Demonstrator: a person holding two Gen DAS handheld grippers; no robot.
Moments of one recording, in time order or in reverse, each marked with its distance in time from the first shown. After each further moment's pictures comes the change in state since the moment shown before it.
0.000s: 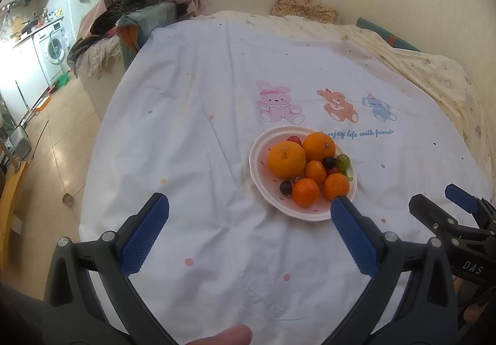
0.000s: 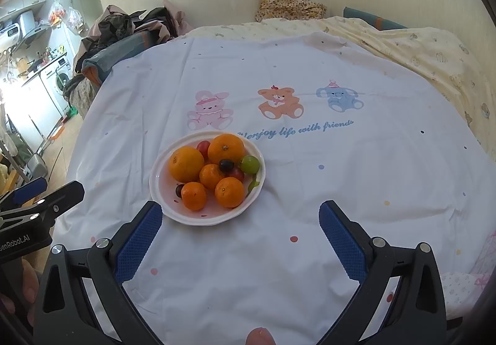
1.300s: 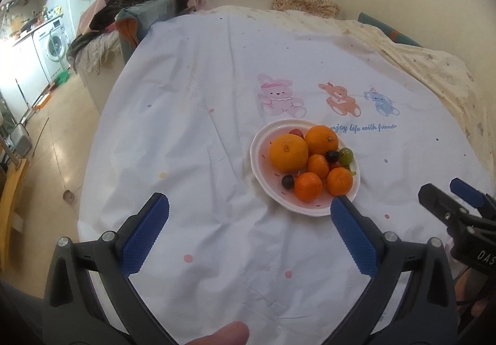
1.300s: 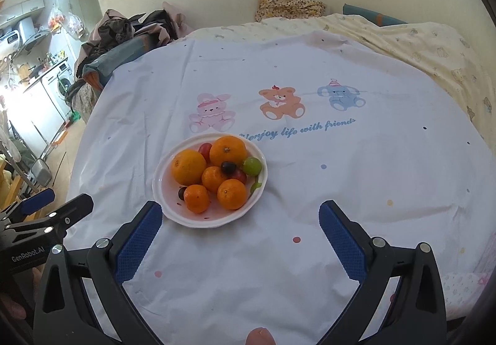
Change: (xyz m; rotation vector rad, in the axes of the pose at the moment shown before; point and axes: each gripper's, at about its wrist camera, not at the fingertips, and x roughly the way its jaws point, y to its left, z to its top) left arm 0.007 0.000 -0.003 -0.003 0.025 0.003; right arm -0.006 0.001 0.004 0.019 -0.002 0.012
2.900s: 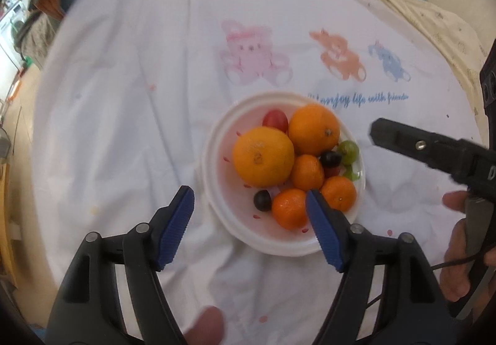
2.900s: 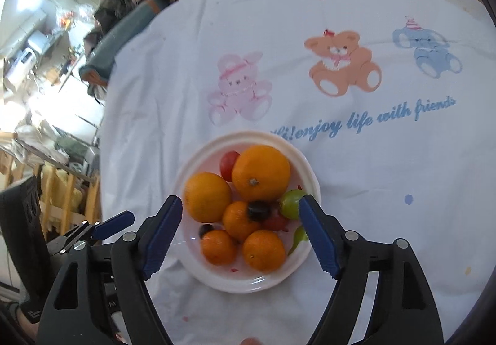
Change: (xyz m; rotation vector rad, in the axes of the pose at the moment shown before) left arm 0.112 -0.038 0.062 0.057 0.312 -0.064; right arm 0.147 -0.036 0.091 0.138 0.332 0.342
